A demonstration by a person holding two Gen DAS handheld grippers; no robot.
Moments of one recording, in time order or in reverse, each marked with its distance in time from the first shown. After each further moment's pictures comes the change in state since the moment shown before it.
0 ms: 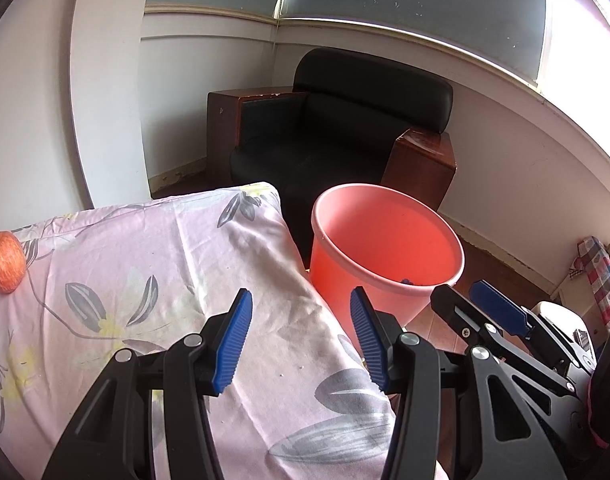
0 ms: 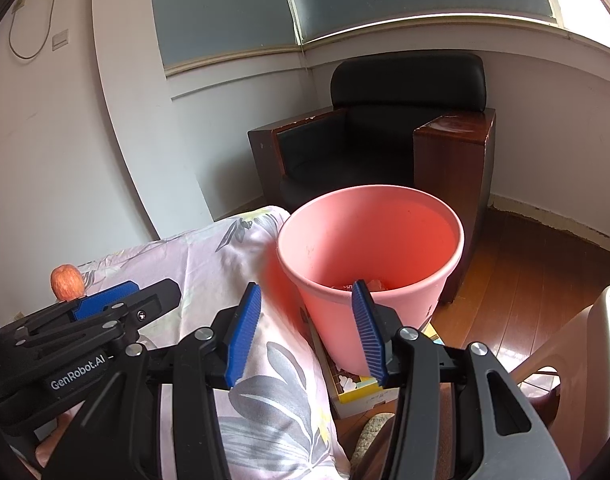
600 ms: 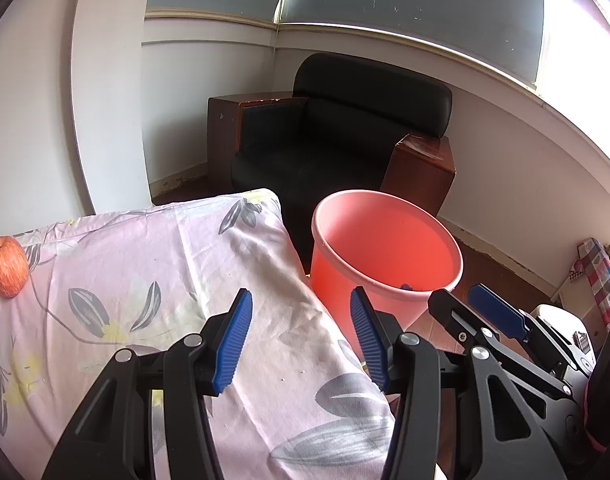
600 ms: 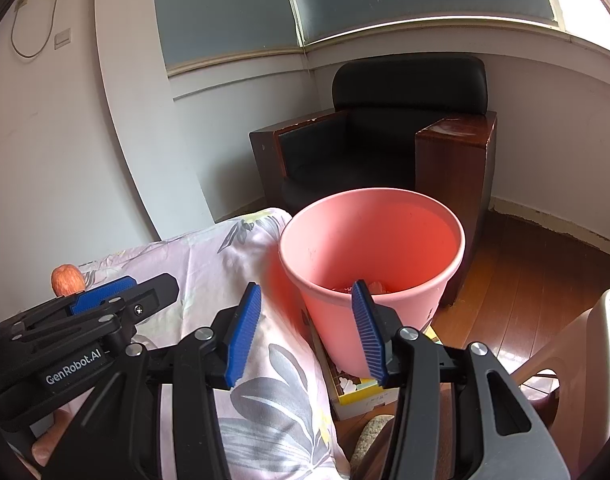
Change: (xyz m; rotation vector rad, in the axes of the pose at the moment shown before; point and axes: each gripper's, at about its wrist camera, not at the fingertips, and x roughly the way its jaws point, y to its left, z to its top) left arm -0.005 -0.001 0.004 0.002 -0.019 -0.003; right arm 0.000 0.002 0.003 -0.003 -0.005 0.000
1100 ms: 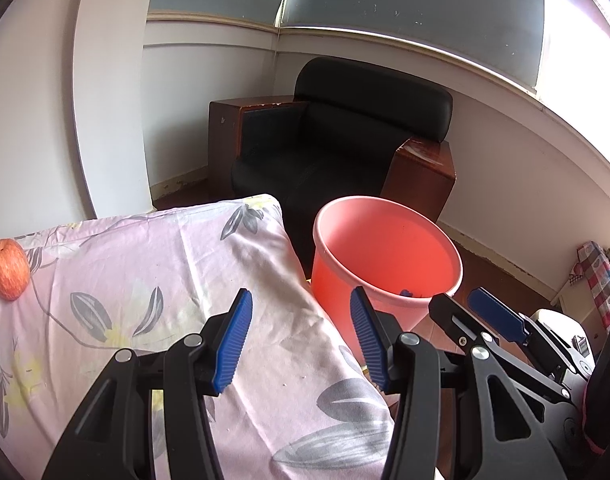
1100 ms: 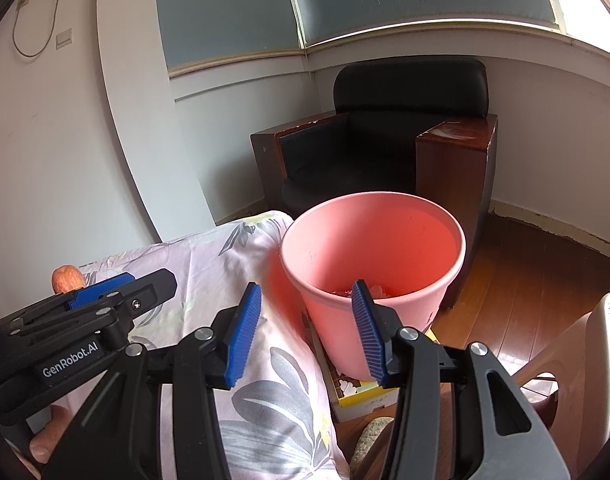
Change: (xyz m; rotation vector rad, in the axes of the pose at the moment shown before) left arm -0.004 0.000 0.003 -0.004 -0.013 0.001; right arm -0.001 0.002 0.000 -0.004 -0.005 0.000
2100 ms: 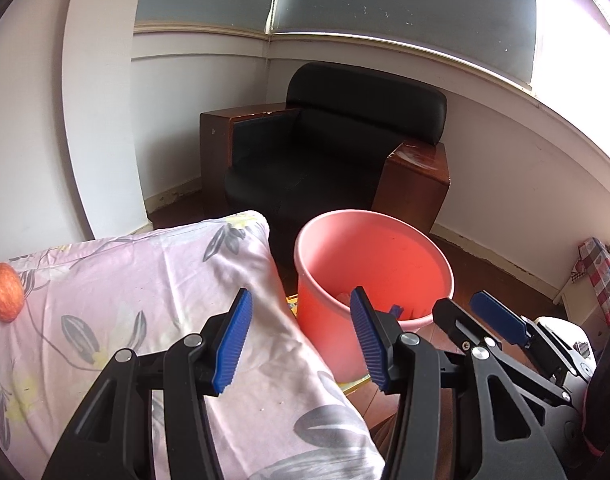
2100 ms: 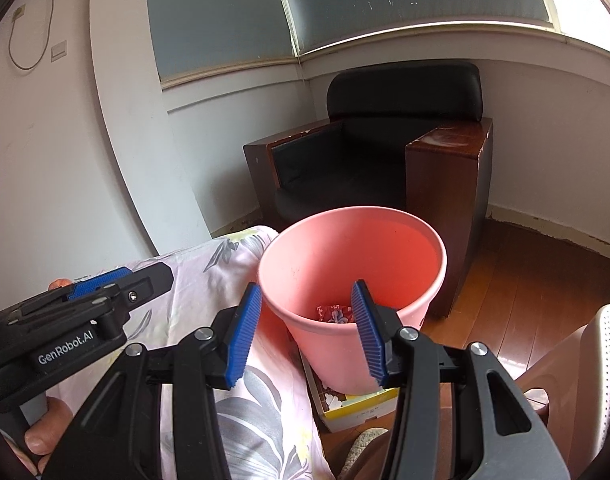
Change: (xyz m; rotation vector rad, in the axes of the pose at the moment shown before) left arm 0.009 -0.022 0.019 0.032 -0.021 0.005; right arm 0.001 -0.023 0.013 0.009 -0.033 0.001
